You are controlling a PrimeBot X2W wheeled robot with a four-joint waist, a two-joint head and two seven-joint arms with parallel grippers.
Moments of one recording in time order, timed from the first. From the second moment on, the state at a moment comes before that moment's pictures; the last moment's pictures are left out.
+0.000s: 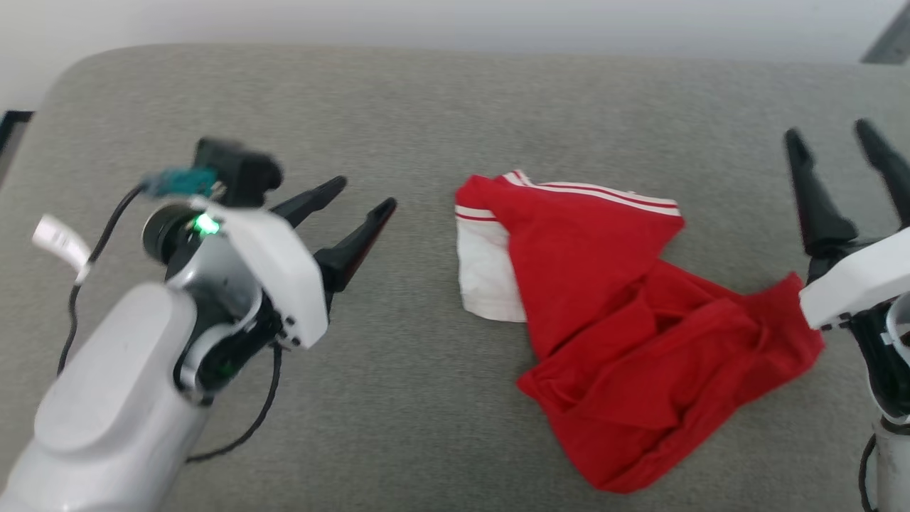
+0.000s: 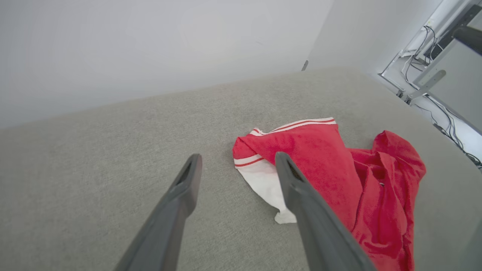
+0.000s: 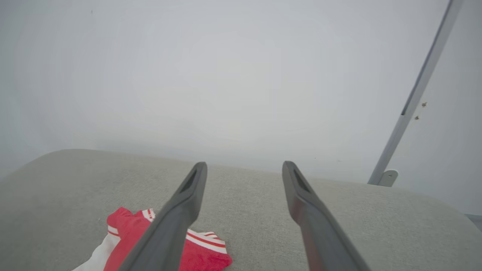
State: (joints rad) left arm -0.61 0.49 -0.54 0.11 -0.82 -0.13 0.34; right arm -0.33 -0.20 -0.10 -0.19 0.29 0.13 0.35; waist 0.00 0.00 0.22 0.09
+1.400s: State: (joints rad) left arm -0.86 0.52 -0.72 0.47 -0.98 -0.03 0.84; right arm -0.34 -0.06 -0.15 -0.13 0.27 0.13 0.12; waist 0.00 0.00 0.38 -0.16
